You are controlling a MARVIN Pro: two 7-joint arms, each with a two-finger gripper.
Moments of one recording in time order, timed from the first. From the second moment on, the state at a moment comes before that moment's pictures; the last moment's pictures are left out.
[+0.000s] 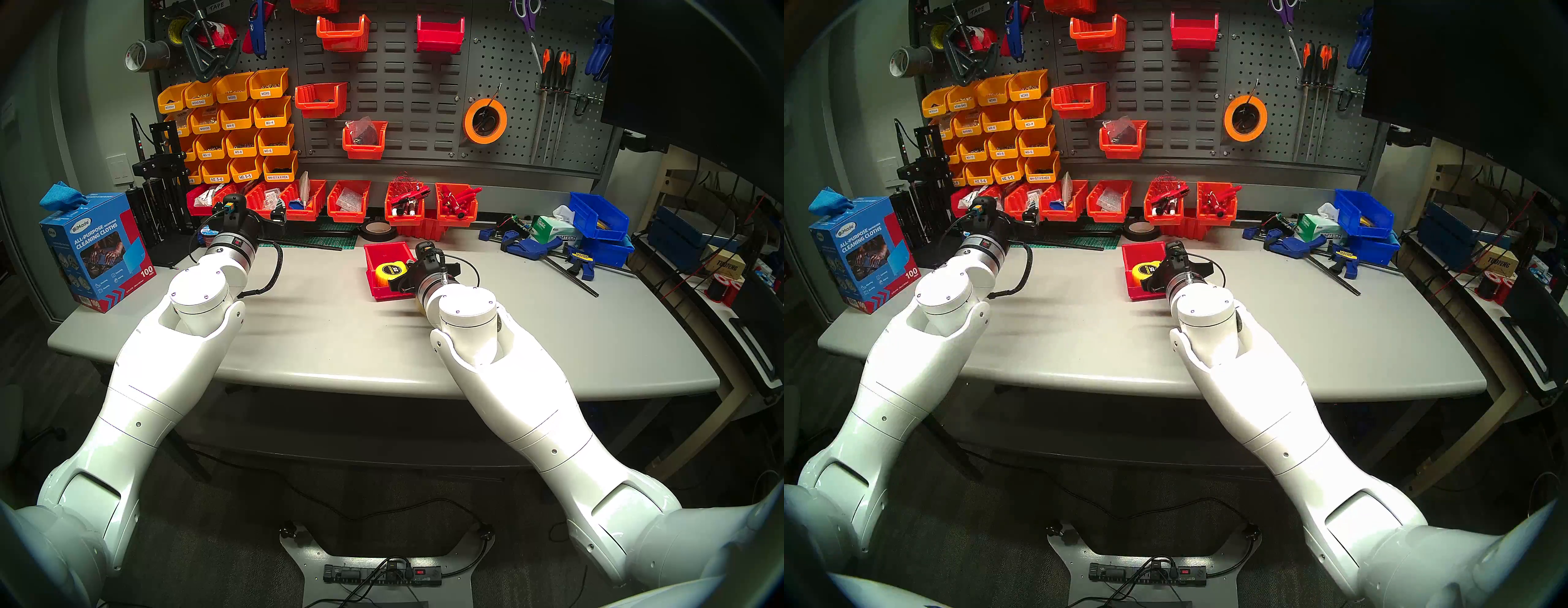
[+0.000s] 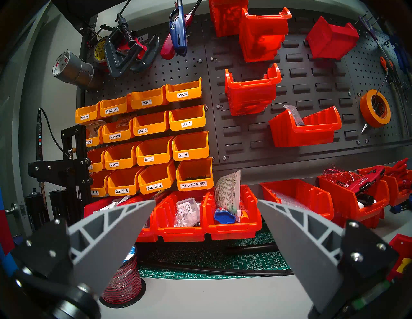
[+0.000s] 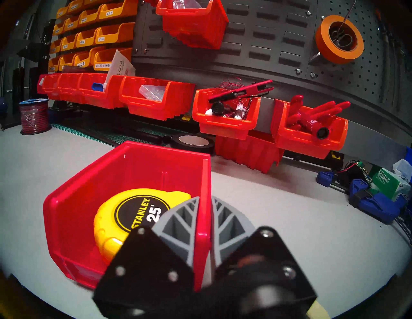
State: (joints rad) left arm 1.17 -0.99 -1.29 -1.61 -0.48 0.10 0.27; right arm -1.15 -1.36 1.02 -1.63 0.30 0.53 -0.31
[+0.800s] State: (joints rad) left arm 1.17 -0.99 -1.29 -1.61 -0.48 0.10 0.27; right arm -1.11 -1.24 0.88 -1.63 0.12 0.40 -0.24
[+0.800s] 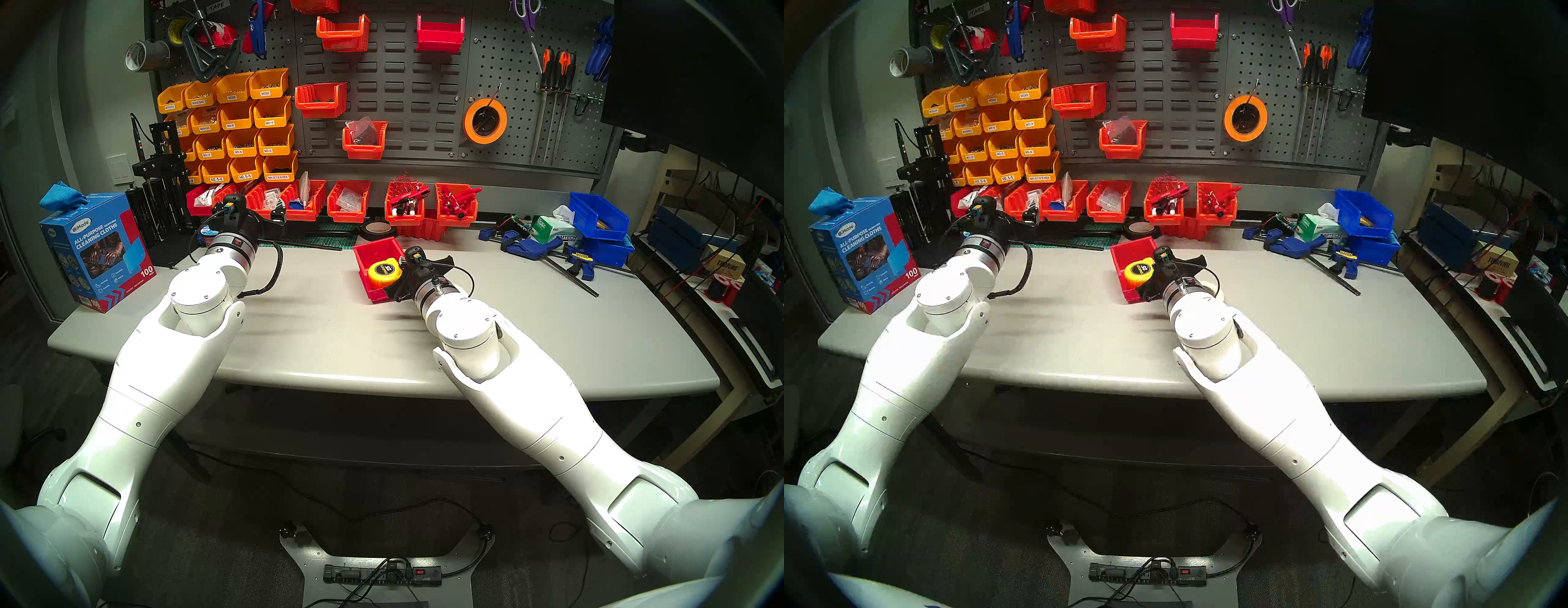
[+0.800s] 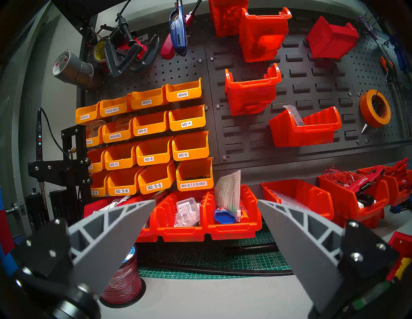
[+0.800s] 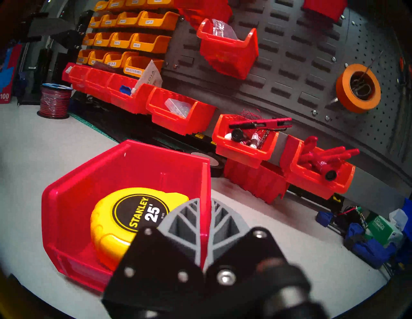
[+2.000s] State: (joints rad) left arm 1.17 -0.99 -1.29 -1.61 -0.48 0.10 0.27; right arm -0.88 -0.94 0.50 -1.68 -0.51 0.26 0.02
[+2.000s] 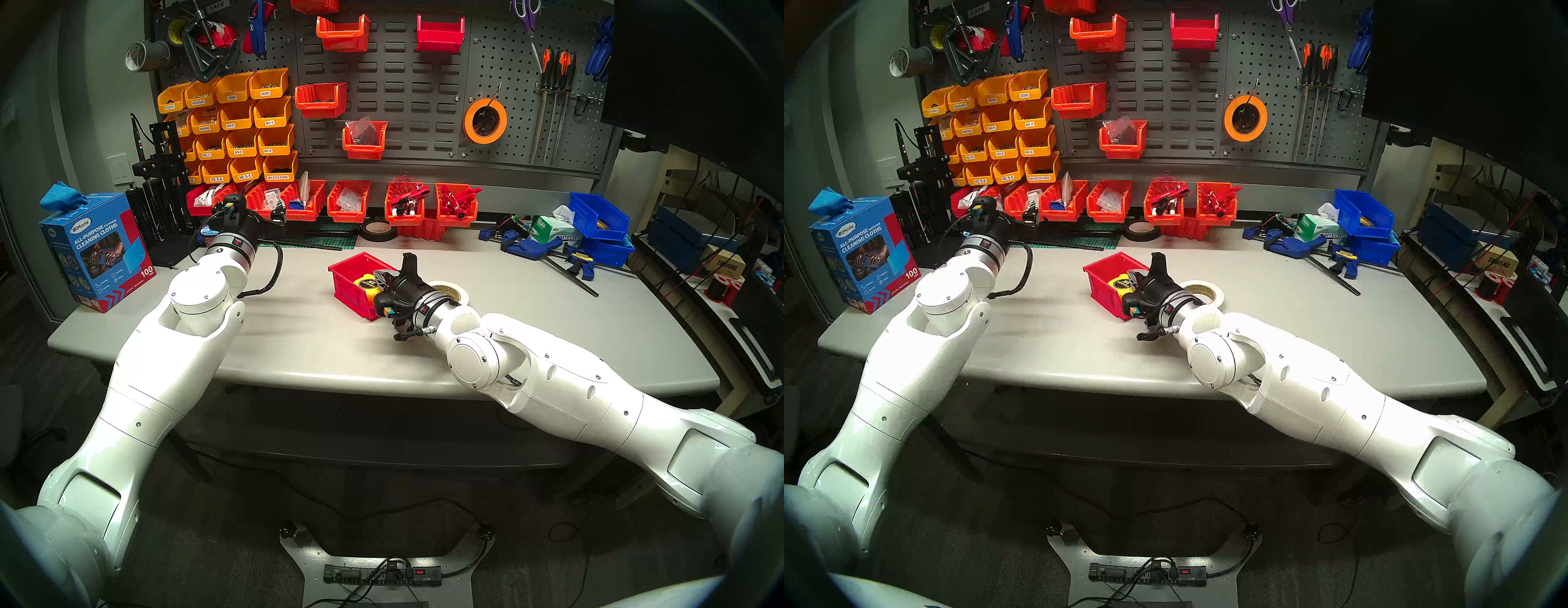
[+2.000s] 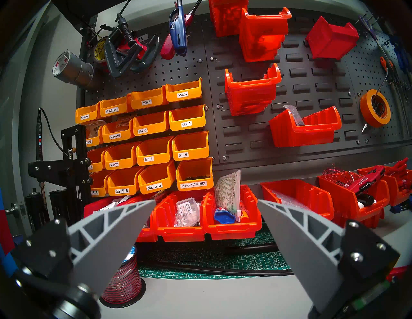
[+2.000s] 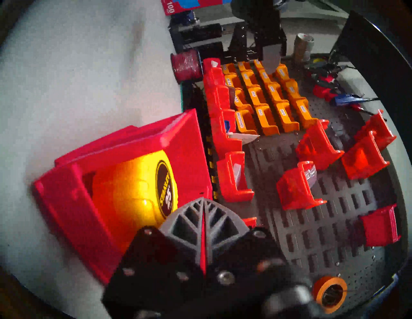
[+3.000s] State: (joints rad) left arm 1.17 -0.99 -1.29 -1.61 -0.48 0.10 0.27; right arm -1.01 -1.07 0.78 -1.68 -0.01 0.31 -0.08
